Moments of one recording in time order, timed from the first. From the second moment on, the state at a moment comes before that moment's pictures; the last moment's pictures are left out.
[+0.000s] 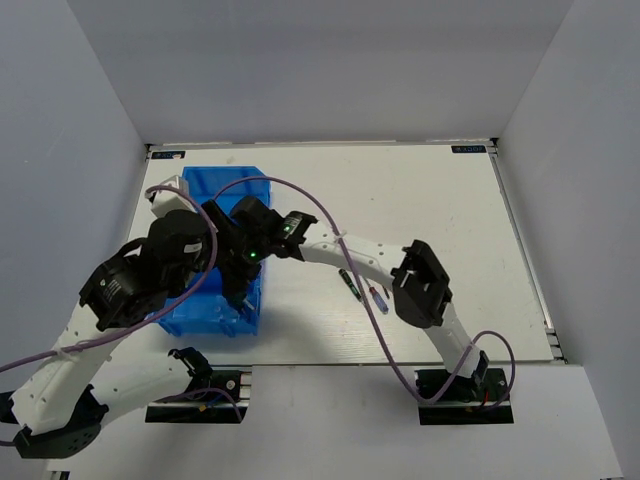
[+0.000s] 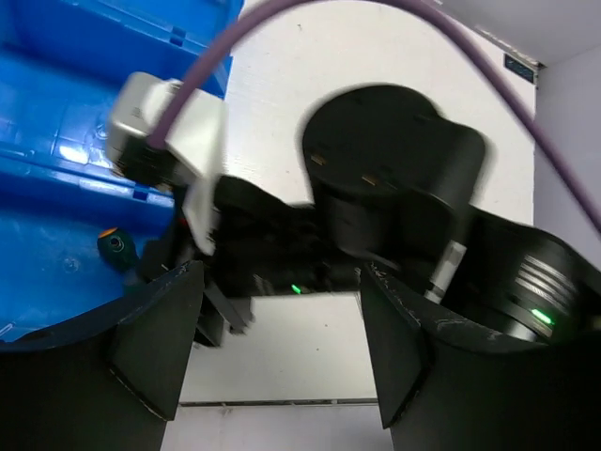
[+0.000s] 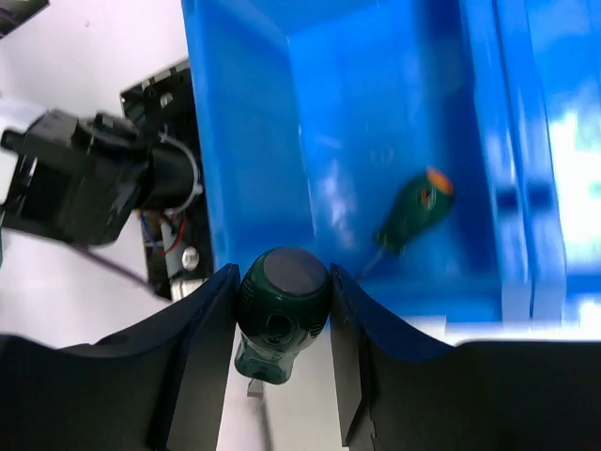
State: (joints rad) left arm -0.77 0.89 1.38 -1.09 -0.54 -0.89; right arm 1.12 2.12 1.93 -0.57 -0.55 0.11
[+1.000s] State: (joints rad) left arm -0.77 1.01 1.17 -0.70 -0.24 -0.70; right arm 0.84 1.66 1.41 -0.54 -0.22 -0.02
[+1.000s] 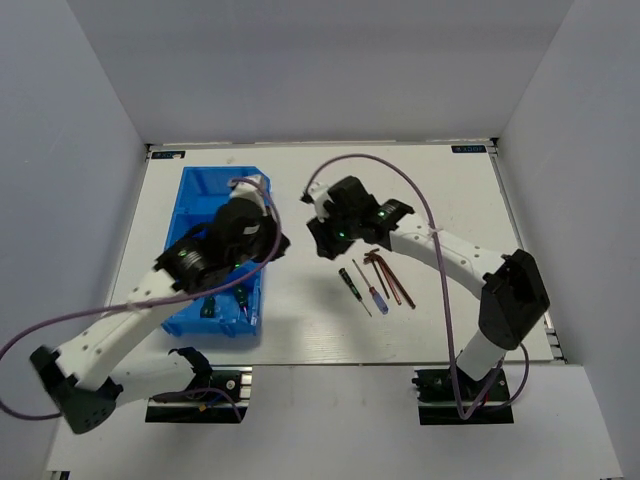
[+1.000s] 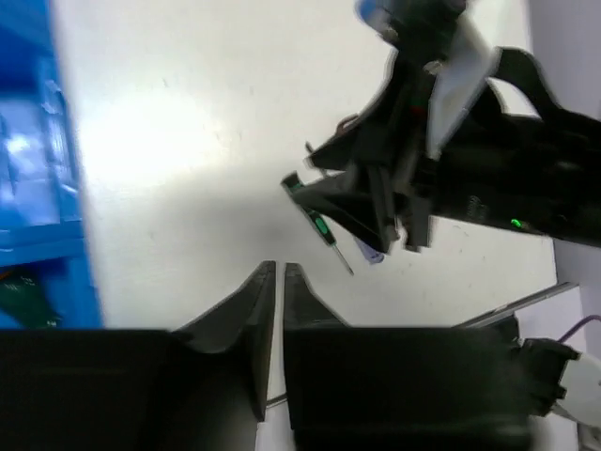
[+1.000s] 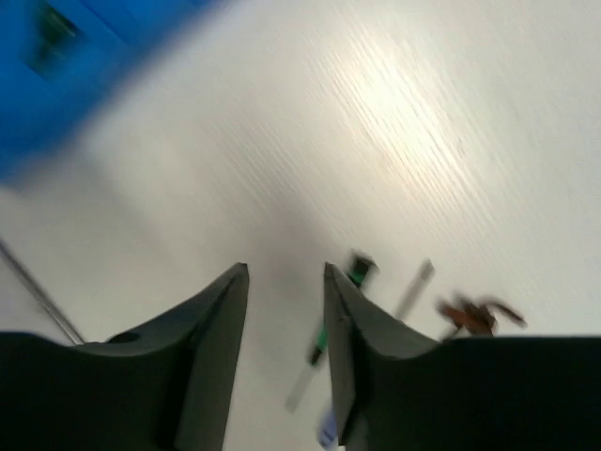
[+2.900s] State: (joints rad) left arm -0.78 1.21 1.09 -0.48 -0.10 -0.70; right arm 0.68 1.66 1.00 -0.67 -0.09 -0.04
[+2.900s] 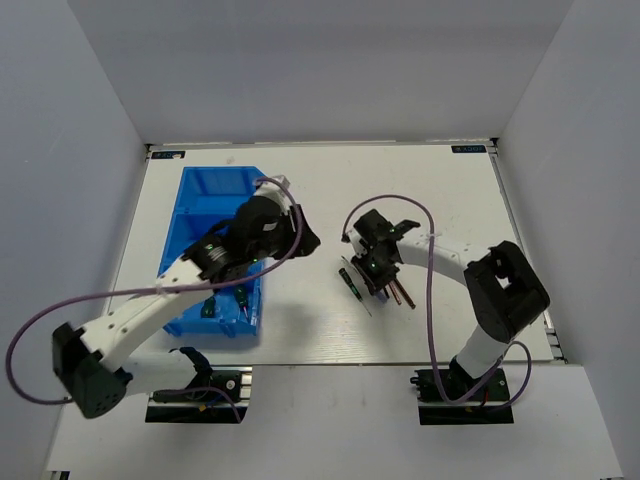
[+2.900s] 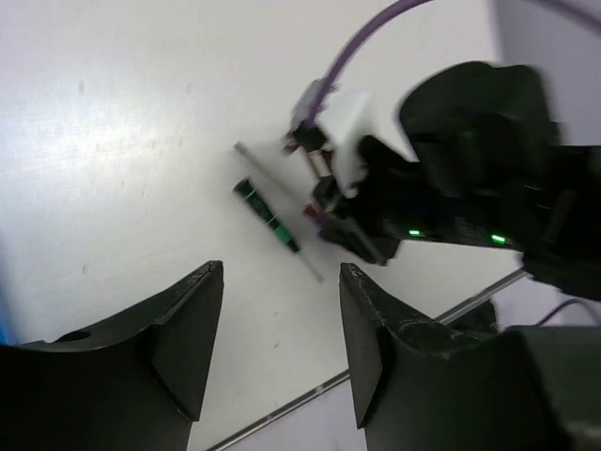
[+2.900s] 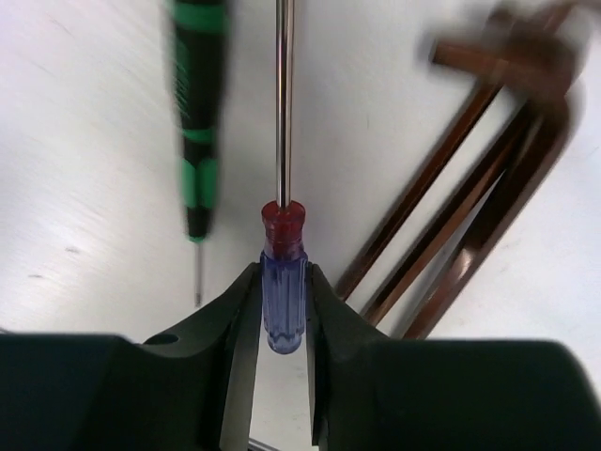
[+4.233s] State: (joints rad) left arm -0.78 0.86 1.04 -0.52 -0.22 -0.68; right arm 0.88 2.38 2.00 -0.04 -0.75 0.13
